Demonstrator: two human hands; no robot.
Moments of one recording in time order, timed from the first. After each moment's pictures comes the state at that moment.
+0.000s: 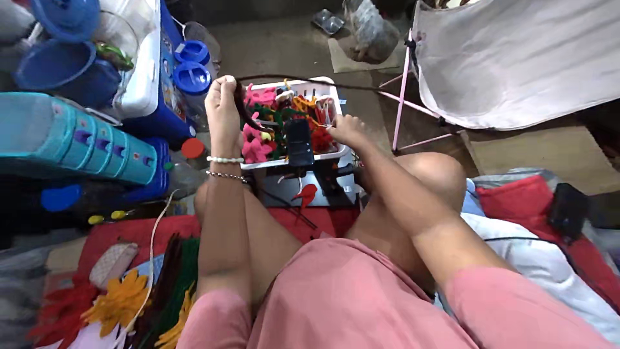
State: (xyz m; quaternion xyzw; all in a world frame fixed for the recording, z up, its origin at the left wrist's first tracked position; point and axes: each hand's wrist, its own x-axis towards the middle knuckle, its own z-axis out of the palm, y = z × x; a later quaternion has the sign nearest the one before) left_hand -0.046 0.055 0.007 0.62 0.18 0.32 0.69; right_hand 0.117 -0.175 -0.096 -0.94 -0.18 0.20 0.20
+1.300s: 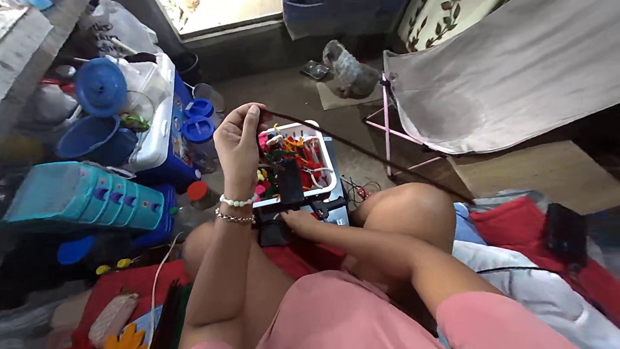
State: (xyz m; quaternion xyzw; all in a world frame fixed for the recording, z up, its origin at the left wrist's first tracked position) left_hand -0.029 -0.027 0.084 0.70 0.06 0.34 0.62; right_hand -0.017 -0.149 -0.147 -0.82 -0.45 0.34 0.11
